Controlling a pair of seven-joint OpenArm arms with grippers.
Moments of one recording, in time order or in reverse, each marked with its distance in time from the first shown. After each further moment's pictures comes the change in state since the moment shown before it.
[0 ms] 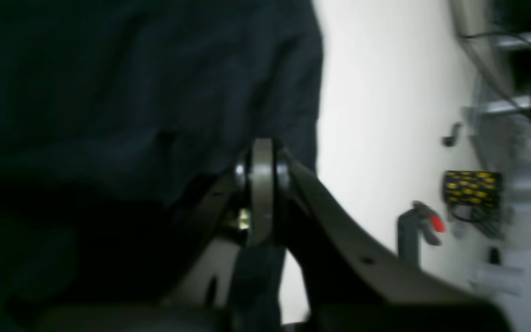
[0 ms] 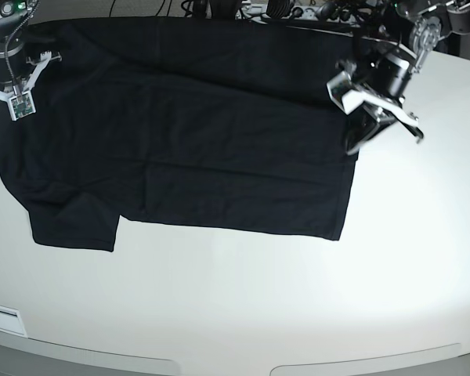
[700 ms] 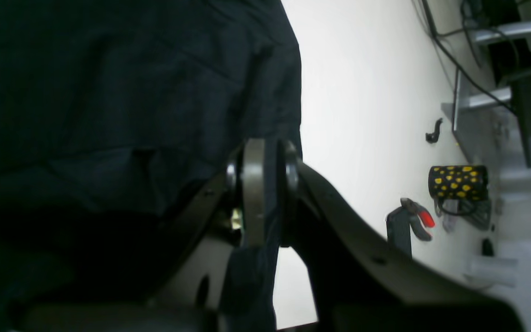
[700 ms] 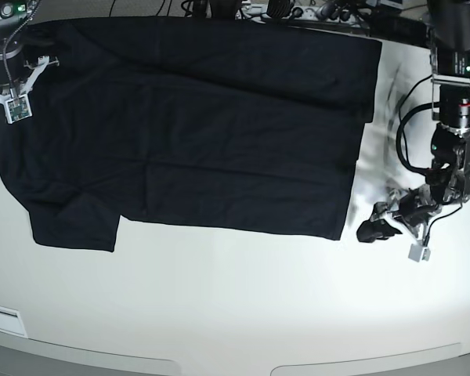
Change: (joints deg) left arm -43.4 28.5 -25.1 -79.6 -76.9 -54.4 8.3; right arm 0.9 -0.1 0.1 0.1 -0.3 -1.6 0.2
